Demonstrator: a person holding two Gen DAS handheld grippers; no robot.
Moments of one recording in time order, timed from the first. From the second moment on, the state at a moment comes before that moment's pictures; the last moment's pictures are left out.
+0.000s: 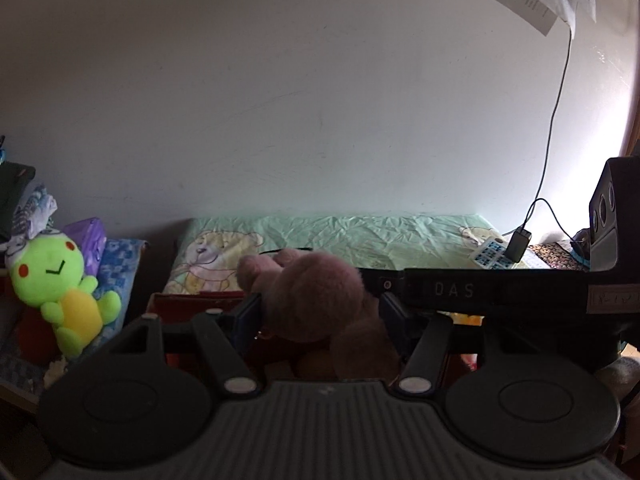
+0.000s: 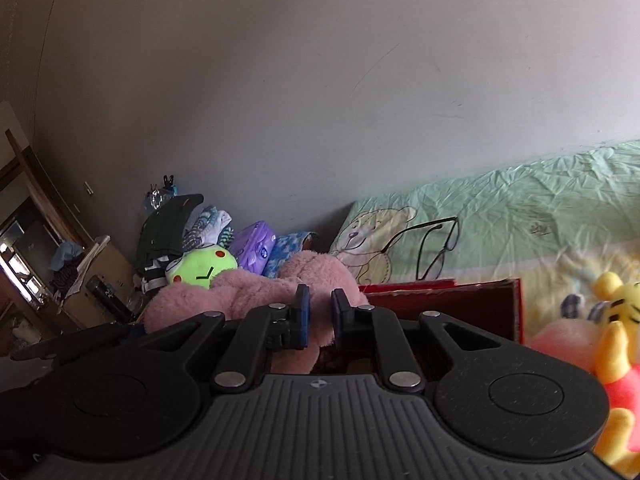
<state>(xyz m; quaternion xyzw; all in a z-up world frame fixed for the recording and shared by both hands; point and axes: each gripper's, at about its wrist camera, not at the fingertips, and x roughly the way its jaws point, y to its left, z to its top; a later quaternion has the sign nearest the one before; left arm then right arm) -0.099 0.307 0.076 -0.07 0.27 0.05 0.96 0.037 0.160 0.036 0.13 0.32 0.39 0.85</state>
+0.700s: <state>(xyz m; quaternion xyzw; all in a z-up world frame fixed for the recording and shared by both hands) -0.098 0.367 0.007 -0.08 0.35 0.04 0.93 0.049 0.216 -0.010 0.10 0.41 0.36 0.83</state>
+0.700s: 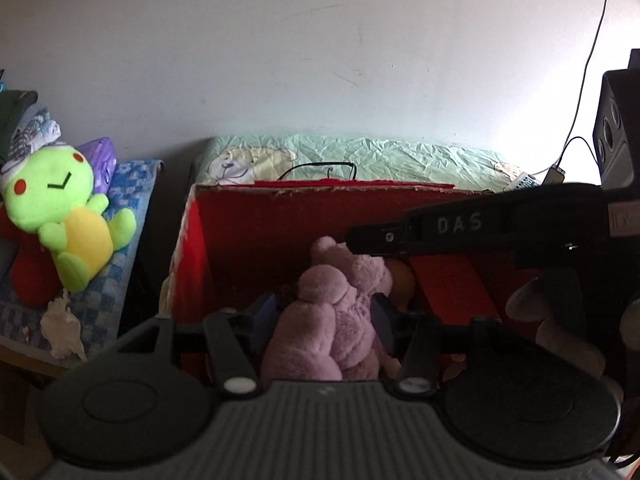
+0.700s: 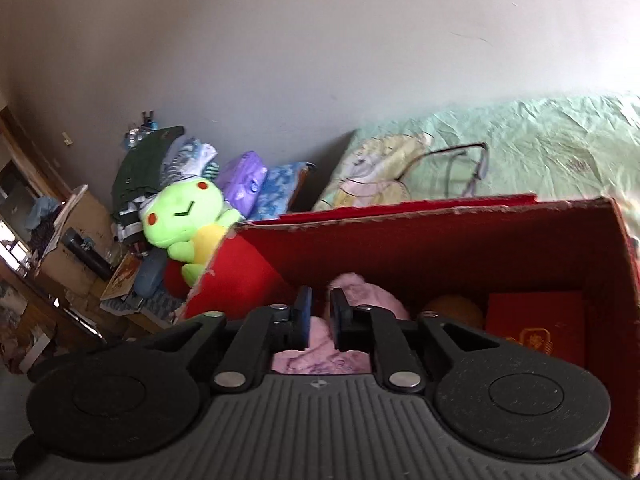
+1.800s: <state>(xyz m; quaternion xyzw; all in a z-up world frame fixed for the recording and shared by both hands) -0.099 0.391 0.010 -0.06 0.38 0.13 0.91 0.055 0.266 -0.040 0.16 0.50 0.38 0.76</state>
